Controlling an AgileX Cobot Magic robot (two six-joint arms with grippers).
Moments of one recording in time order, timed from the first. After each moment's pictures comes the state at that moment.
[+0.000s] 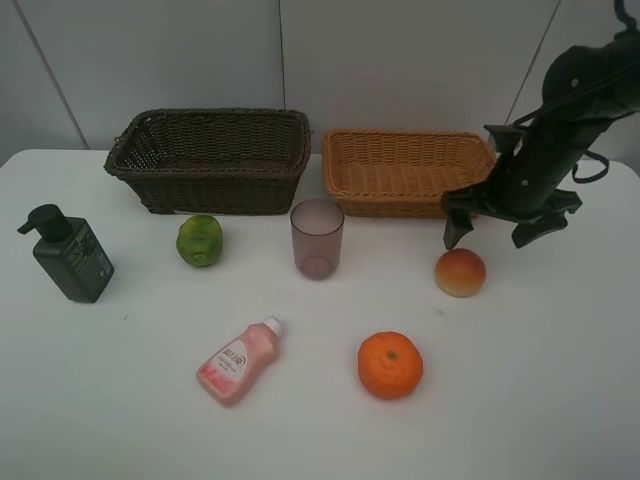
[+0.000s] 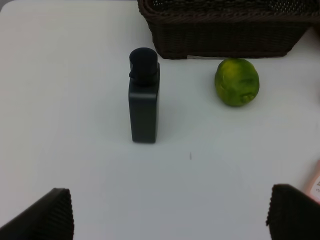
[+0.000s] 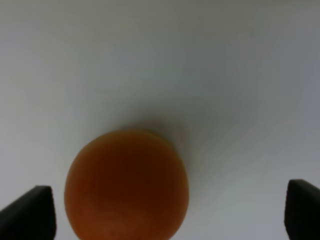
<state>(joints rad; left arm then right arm) -0.05 -0.01 -0.51 0.03 1.07 -0.09 0.20 1.84 -1.13 -0.06 0.76 0.18</state>
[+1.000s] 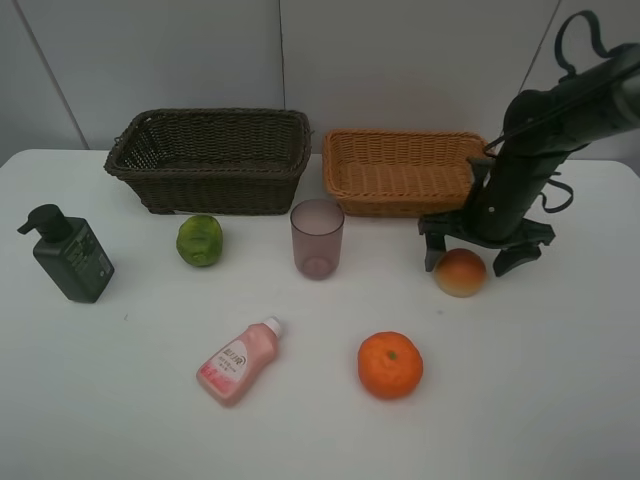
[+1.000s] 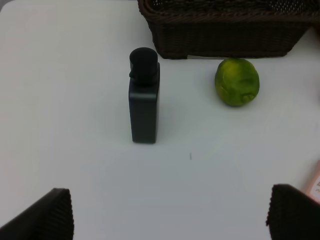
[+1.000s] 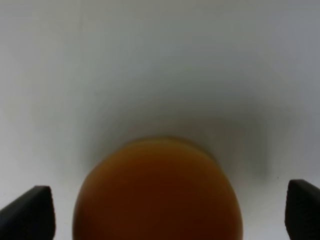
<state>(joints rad) -0.05 -0.01 -0.51 0.03 1.07 -0.09 0.24 1.96 -1.13 -0.05 0.72 0.35</state>
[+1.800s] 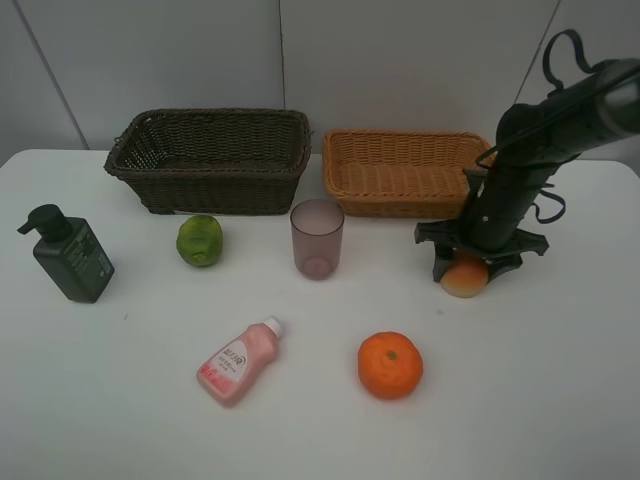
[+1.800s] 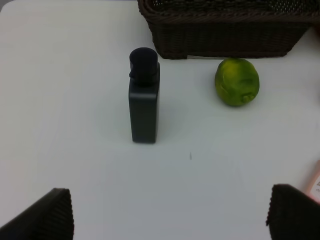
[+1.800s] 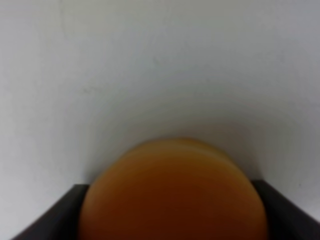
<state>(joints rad) -0.05 -0.01 -0.51 0.03 1.07 -0.09 0.24 2.01 -1.13 -0.03 0.70 0.35</state>
